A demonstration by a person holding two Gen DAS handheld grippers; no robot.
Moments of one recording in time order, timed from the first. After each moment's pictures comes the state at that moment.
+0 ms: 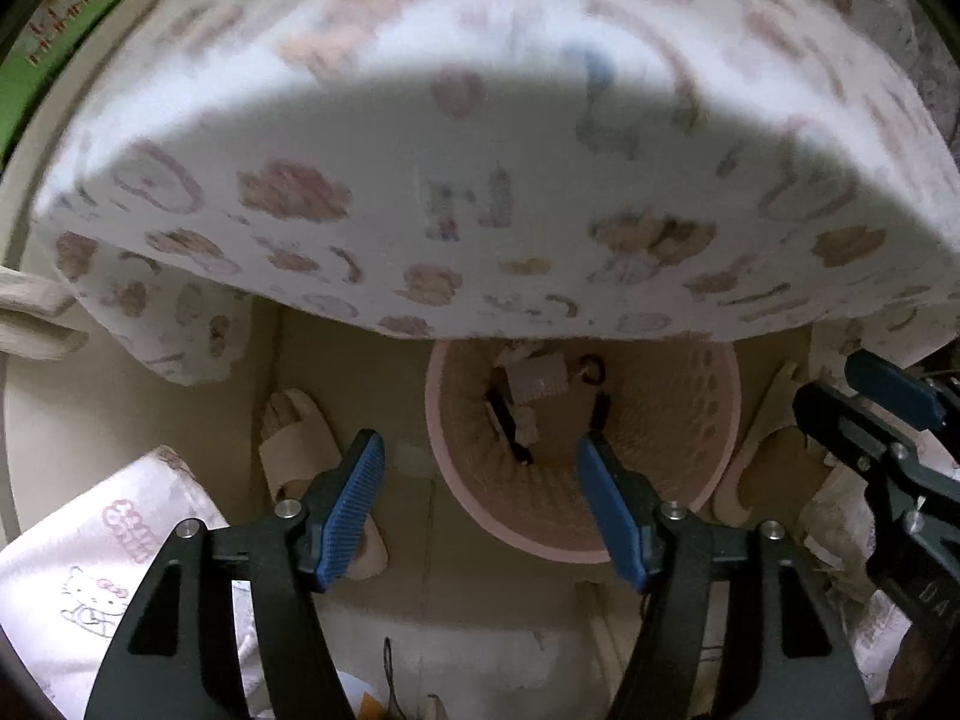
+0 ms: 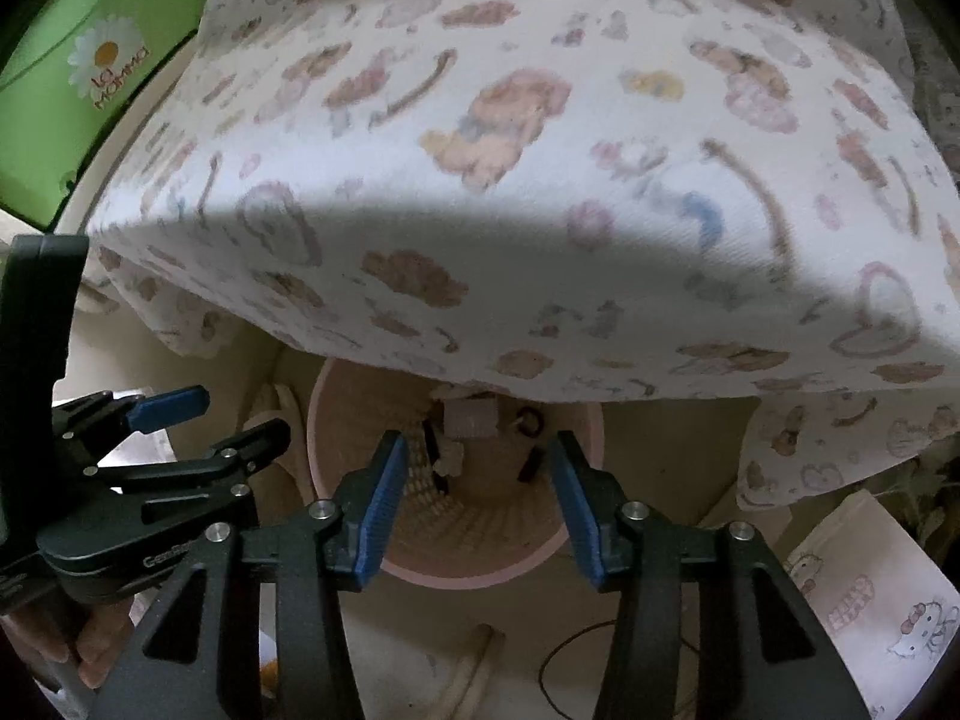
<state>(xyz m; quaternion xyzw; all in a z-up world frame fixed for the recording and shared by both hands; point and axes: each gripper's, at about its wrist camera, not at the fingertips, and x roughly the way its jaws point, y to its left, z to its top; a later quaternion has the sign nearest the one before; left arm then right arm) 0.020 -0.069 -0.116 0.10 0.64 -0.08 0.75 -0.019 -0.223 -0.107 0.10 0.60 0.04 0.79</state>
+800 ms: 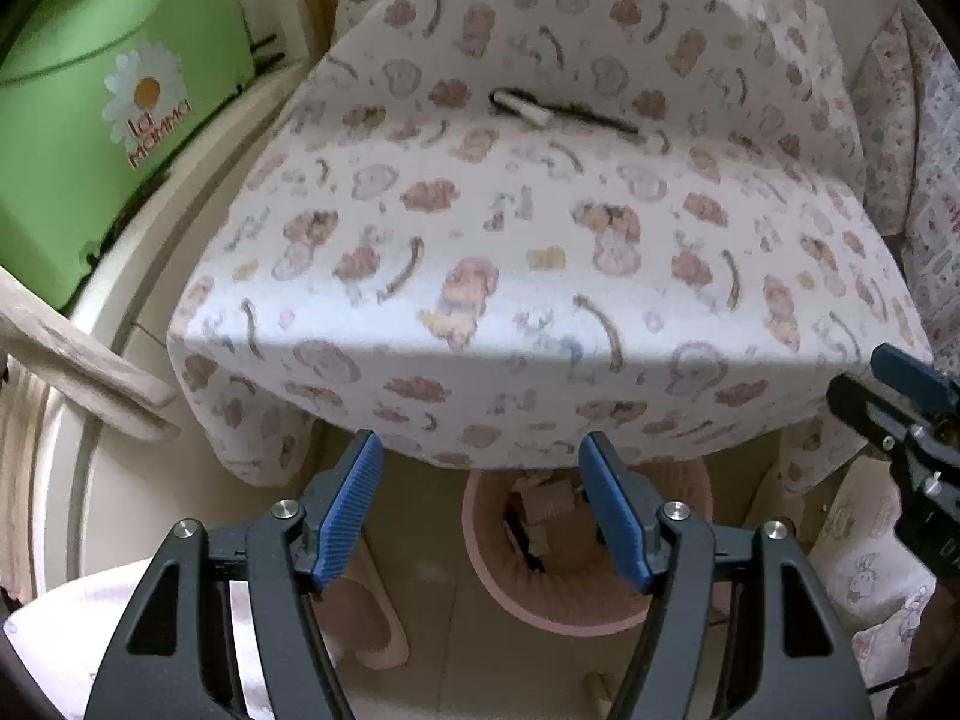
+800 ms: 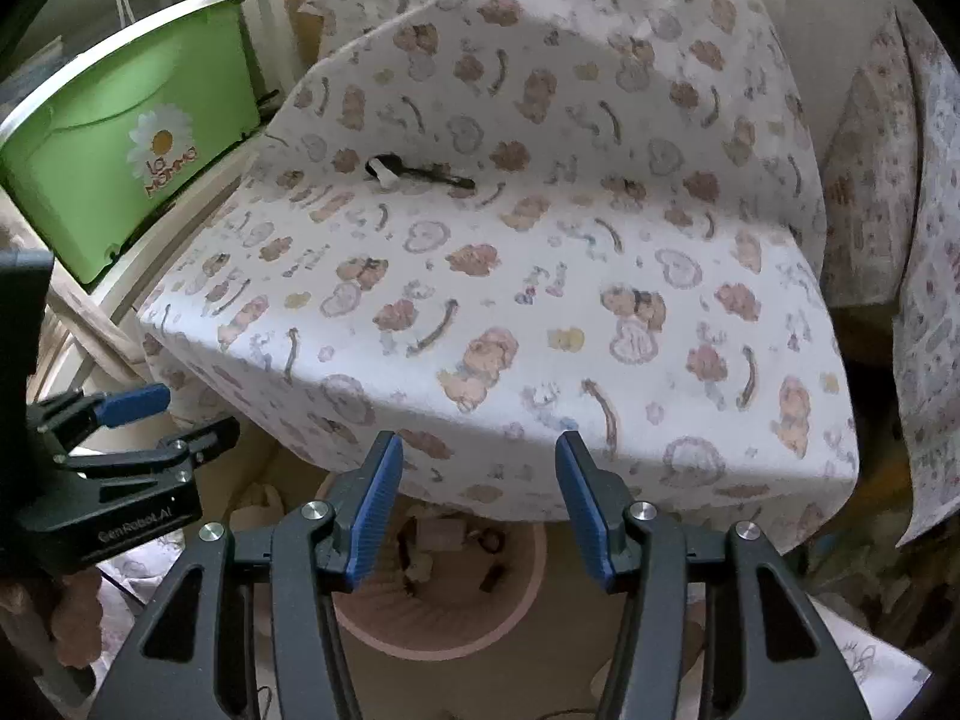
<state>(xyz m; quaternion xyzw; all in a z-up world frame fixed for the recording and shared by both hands) 0.012 -0.055 -0.021 0.09 0.50 -0.09 0.86 -0.040 -0.232 -0.016 0.05 0.46 0.01 0.89</state>
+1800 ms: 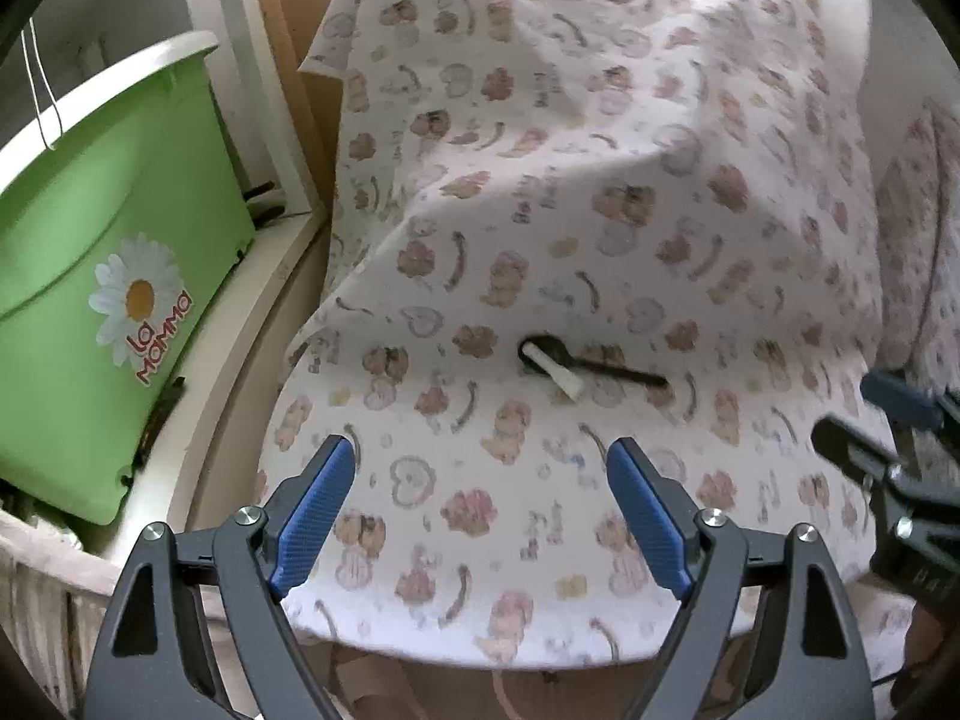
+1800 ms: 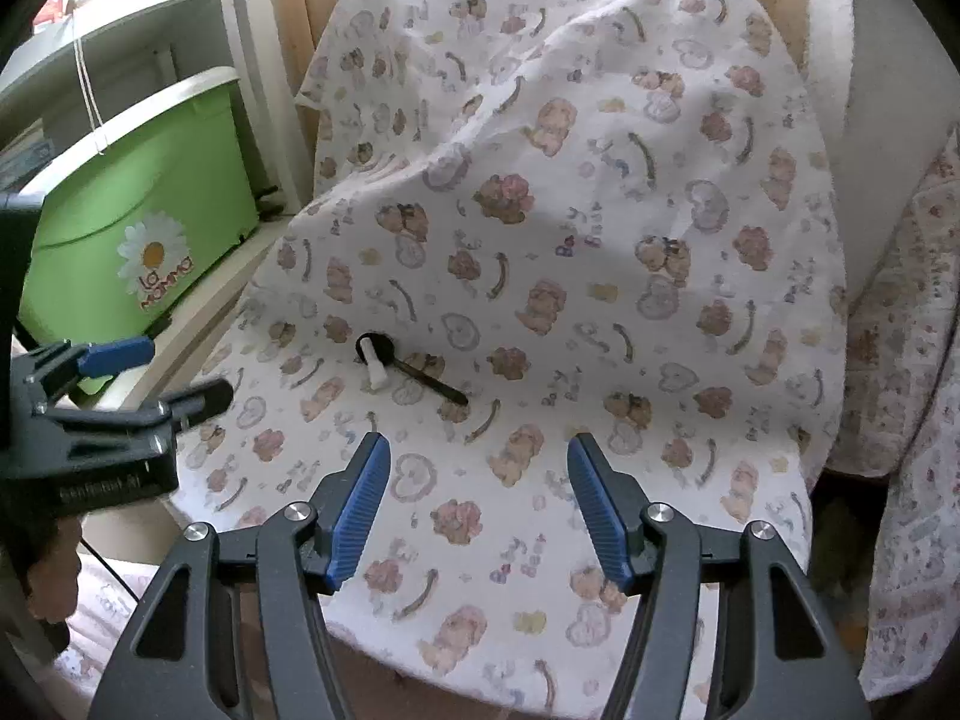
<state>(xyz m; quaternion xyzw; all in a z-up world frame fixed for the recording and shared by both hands) 0.137 -0.077 0.069 0.09 0.44 -0.09 0.89 0.079 -0.263 0.061 0.04 0.40 0.03 0.91</state>
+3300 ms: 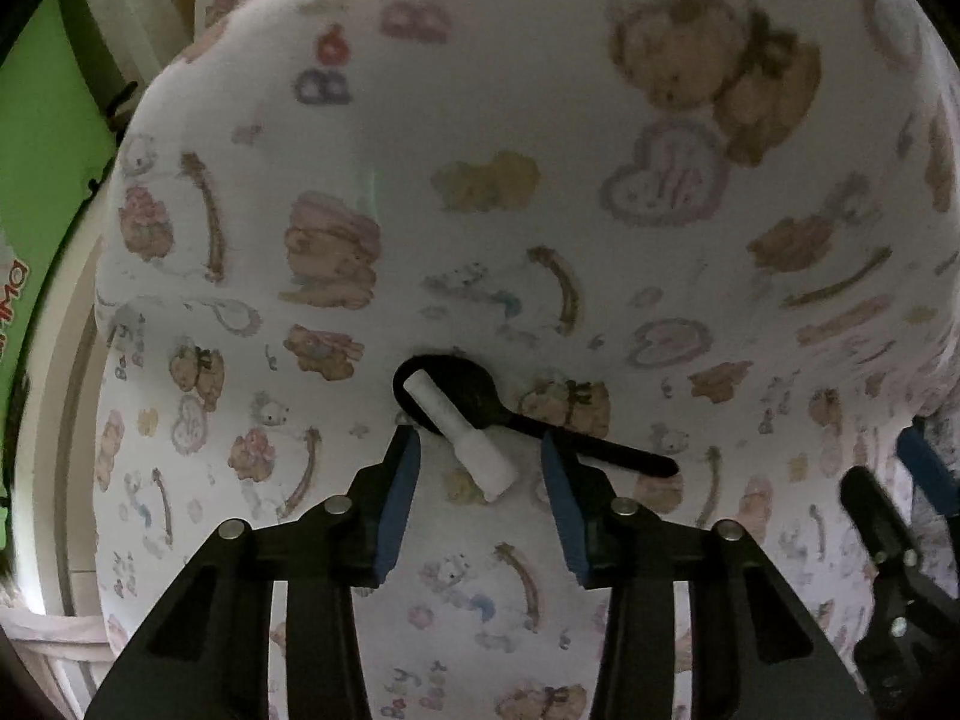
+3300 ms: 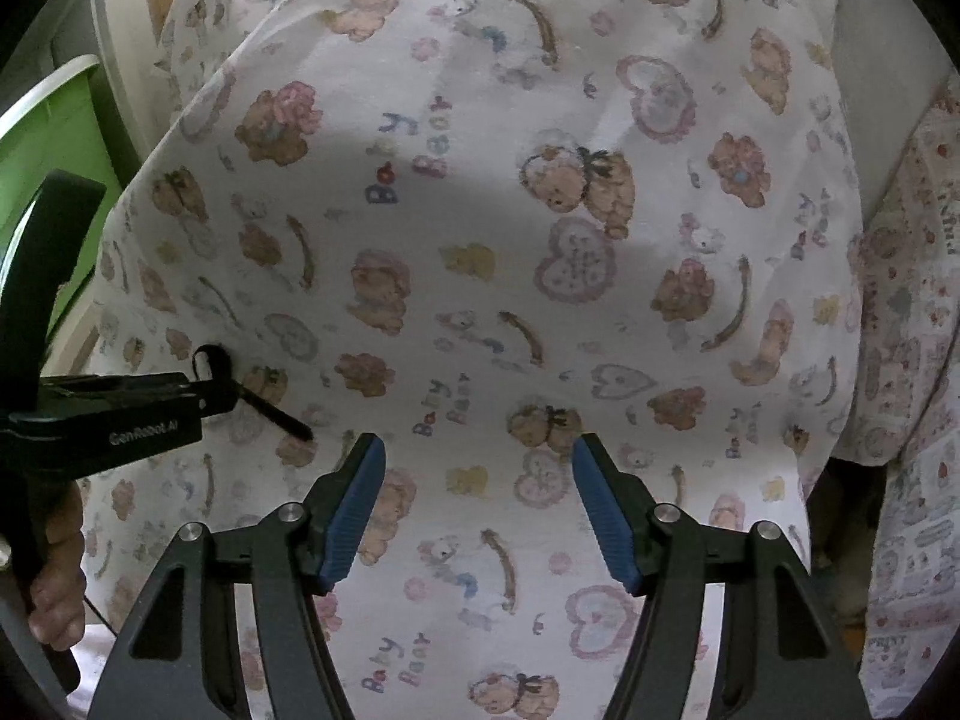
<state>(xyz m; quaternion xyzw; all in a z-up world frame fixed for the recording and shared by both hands) 0.249 -0.168 -0.026 0.06 0.57 -0.09 0.82 0.159 -0.318 -0.006 0.05 0.46 -0.06 0.89</state>
